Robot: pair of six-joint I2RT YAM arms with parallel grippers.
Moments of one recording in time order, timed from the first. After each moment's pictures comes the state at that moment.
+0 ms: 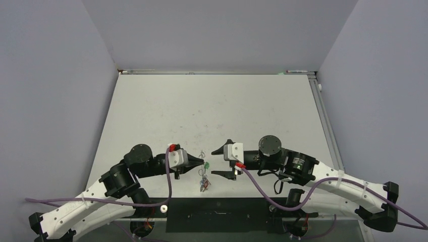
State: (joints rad) left arm -1.01 0.58 0.68 -0.27 0.33 0.16; right arm 1.15 0.92 0.88 -0.22 -0.38 -0.36
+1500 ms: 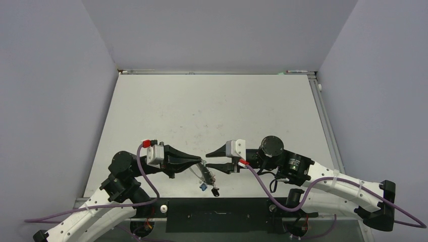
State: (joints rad) left arm -0.80 0.45 0.51 0.20 0.62 -0.17; right arm 1.15 0.90 0.83 0.03 -0.41 -0.26
